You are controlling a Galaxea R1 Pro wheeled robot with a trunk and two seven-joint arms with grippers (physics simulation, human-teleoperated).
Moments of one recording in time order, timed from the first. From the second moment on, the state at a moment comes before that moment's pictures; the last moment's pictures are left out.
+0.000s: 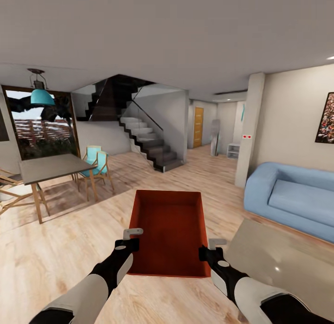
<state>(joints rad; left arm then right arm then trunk) -0.72 -0.14 -0.05 -0.35 0.06 0.10 0.26 -0.78 0.08 0.24 -0.04 -0.22 -0.25 -0.09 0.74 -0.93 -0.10</state>
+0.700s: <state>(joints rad) -0.72 -0.15 -0.05 -0.34 0.06 0.10 0.26 -0.78 0.08 0.24 -0.04 -0.22 -0.25 -0.09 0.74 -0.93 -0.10</state>
